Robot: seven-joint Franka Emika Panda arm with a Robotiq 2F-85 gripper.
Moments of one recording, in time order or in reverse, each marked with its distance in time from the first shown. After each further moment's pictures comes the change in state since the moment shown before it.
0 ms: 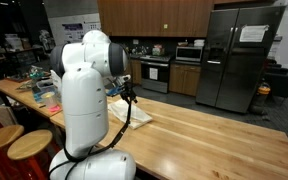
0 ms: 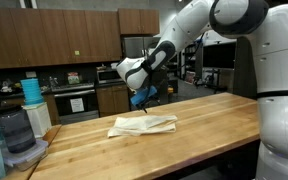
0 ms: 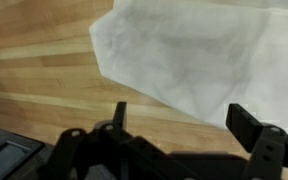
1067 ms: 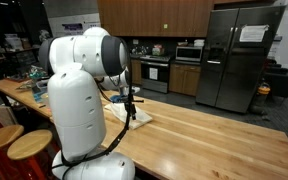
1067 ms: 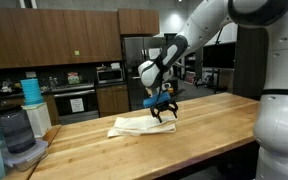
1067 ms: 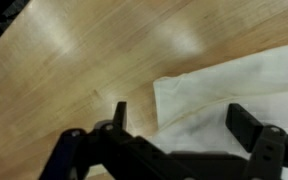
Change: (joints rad) arm -0.156 -0.169 0.018 -0.290 0.346 0.054 0.091
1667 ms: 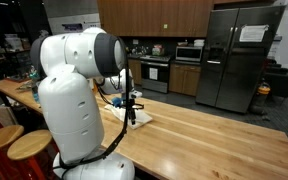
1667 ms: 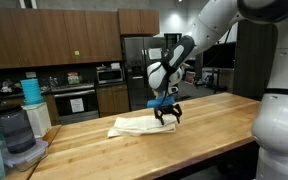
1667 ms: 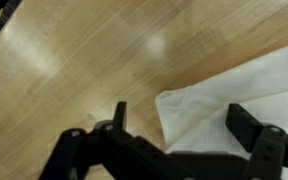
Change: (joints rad) arm -0.046 -0.072 0.001 -0.140 0.090 0.166 0.030
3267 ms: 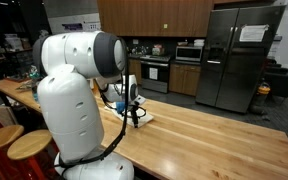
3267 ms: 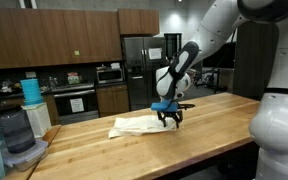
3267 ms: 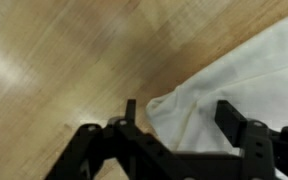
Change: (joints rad) arm -0.062 -0.003 0.001 -0.118 0.022 0.273 0.046
